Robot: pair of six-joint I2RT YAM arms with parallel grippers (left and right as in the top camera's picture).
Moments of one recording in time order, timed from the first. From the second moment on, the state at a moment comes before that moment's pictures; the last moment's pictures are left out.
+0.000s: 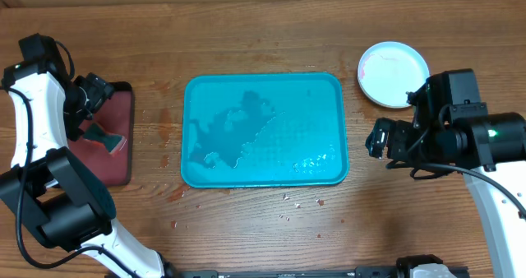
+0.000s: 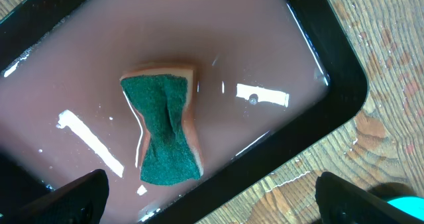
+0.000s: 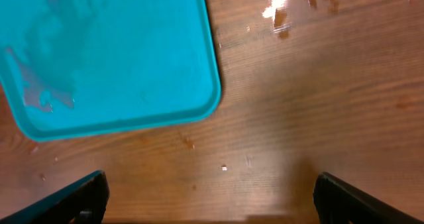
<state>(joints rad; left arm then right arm) 0.44 1.96 1.65 -1.06 0.00 -0.57 0.10 1.24 1.34 -1.40 -0.18 0.33</state>
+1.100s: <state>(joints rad) 0.44 1.96 1.65 -1.06 0.00 -0.57 0.10 0.37 0.56 -0.53 -0.17 0.33</state>
